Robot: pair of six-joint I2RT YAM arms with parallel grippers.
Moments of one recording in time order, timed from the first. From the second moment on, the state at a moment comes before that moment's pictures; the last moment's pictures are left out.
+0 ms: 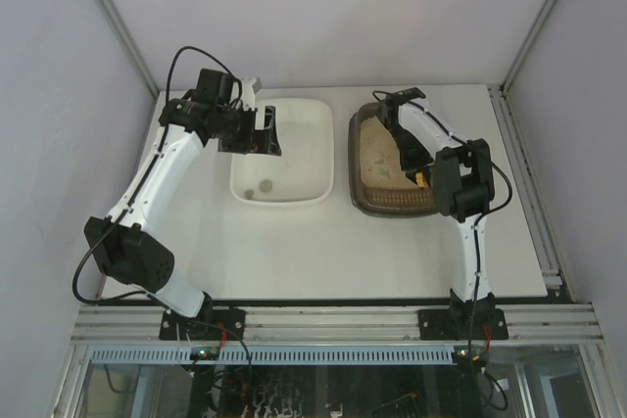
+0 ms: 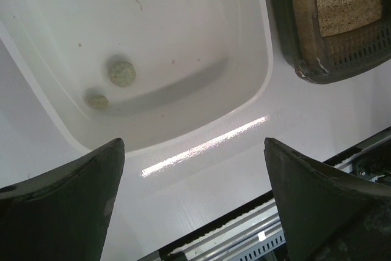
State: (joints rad) left arm -0.29 1.57 1.65 -1.00 0.26 -0.17; right arm 0.31 2.23 1.93 -1.58 0.44 0.44
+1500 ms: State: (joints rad) left arm -0.29 1.57 1.63 -1.00 0.25 -0.16; right arm 0.09 2.02 1.54 -0.99 -0.51 0.32
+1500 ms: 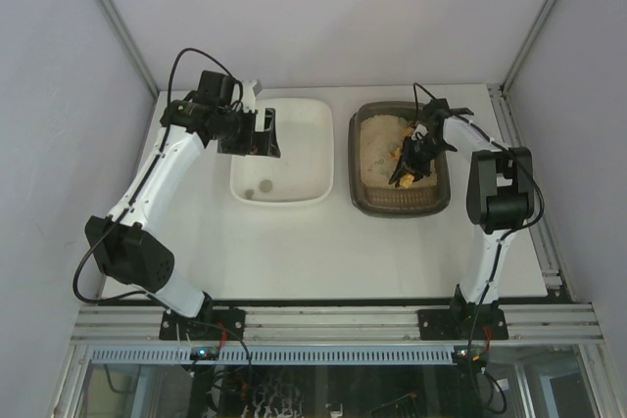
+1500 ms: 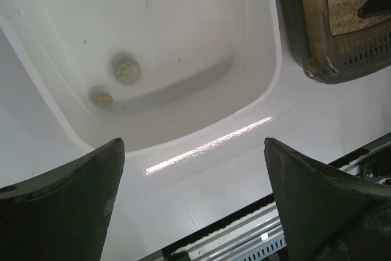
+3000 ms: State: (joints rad) left arm -0.29 1.52 1.52 -0.96 0.22 -0.12; right arm 0.04 1.52 0.68 -0.03 -0.97 0.57
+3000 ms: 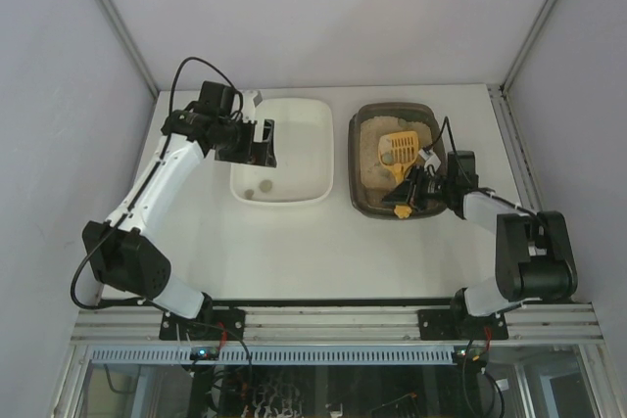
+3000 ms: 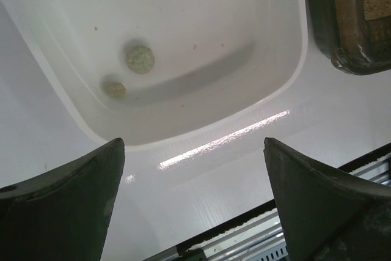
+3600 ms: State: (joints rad) left arm -0.29 1.42 1.42 -0.99 -0.02 -0.03; right arm 0.16 1.48 0.28 1.21 -0.88 0.90
